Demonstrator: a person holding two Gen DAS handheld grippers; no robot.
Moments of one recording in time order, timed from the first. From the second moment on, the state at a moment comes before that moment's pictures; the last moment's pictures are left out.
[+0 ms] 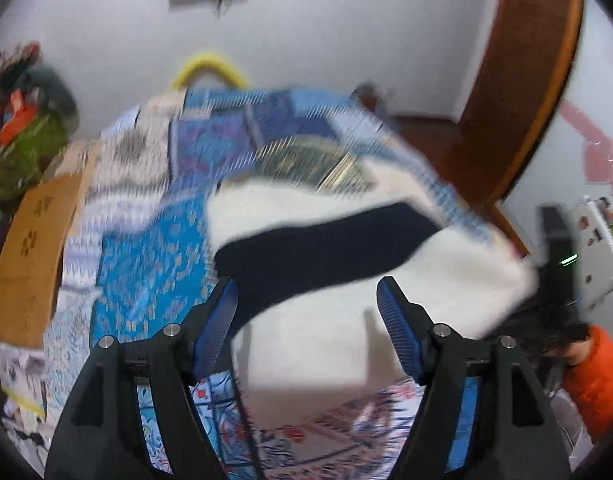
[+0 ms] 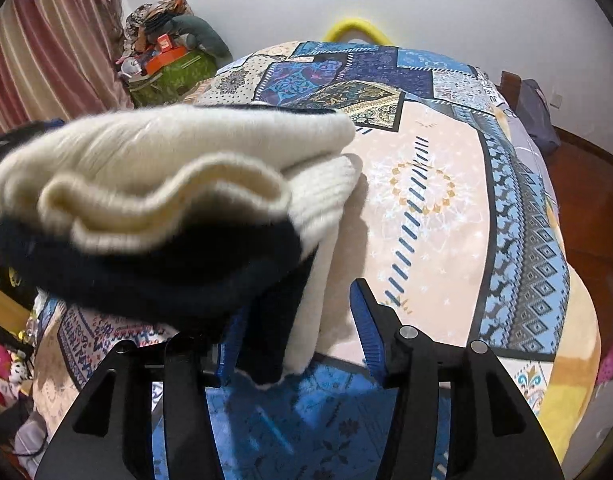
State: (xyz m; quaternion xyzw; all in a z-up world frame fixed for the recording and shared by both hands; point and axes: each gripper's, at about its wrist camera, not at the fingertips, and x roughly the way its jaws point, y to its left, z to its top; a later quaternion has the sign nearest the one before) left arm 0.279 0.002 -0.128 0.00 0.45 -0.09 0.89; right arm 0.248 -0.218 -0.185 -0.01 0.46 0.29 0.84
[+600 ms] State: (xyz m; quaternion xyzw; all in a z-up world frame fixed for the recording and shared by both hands) left arm 0.270 0.014 -0.190 -0.04 0.48 -0.10 0.87; right arm 0.288 -0.238 -0.139 -0.02 0.39 0.21 0.90
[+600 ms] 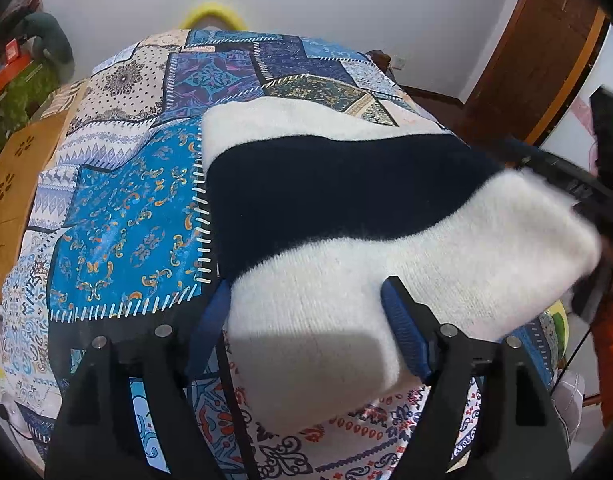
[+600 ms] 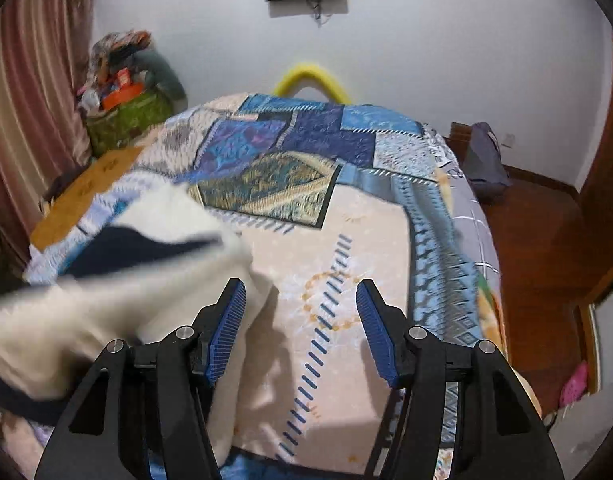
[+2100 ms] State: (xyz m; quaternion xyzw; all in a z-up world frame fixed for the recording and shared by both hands) left arm 0.241 0.034 -0.171 0.06 0.44 -0.11 0.89; right arm 0.220 -0.212 -0.165 -0.01 0.46 0.28 0.84
